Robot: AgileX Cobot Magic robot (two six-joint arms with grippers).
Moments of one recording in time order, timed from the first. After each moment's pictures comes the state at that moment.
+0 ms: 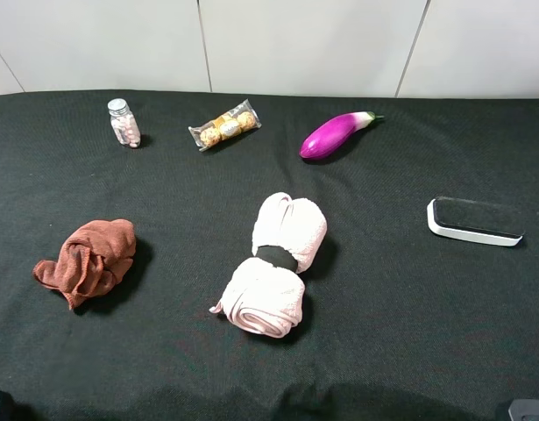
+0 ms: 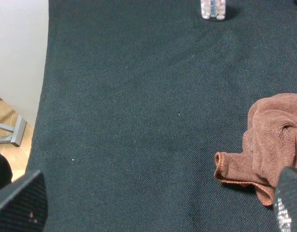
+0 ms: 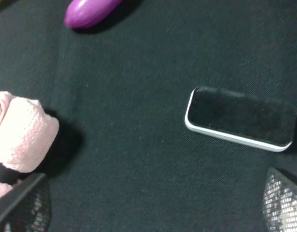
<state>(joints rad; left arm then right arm) -0.06 -0.01 -0.49 0.11 1.06 0.05 0.04 0.75 -0.77 0.29 1.06 -0.07</state>
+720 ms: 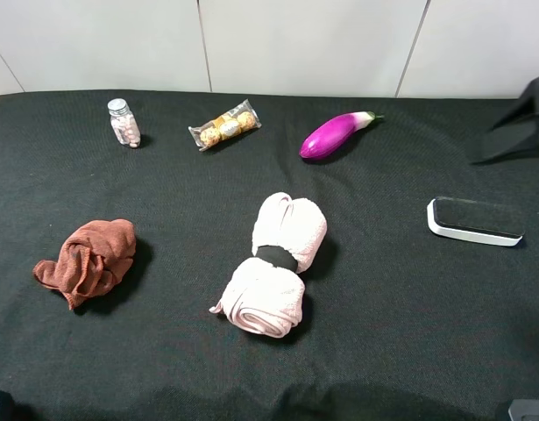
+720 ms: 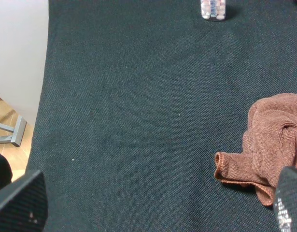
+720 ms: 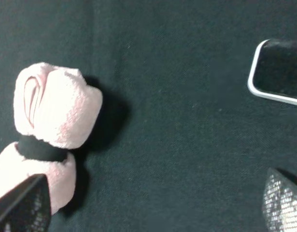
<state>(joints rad) -0.06 -0.01 -0.49 0.11 1.06 0.05 0.11 0.95 -0.77 0.41 1.03 -0.03</state>
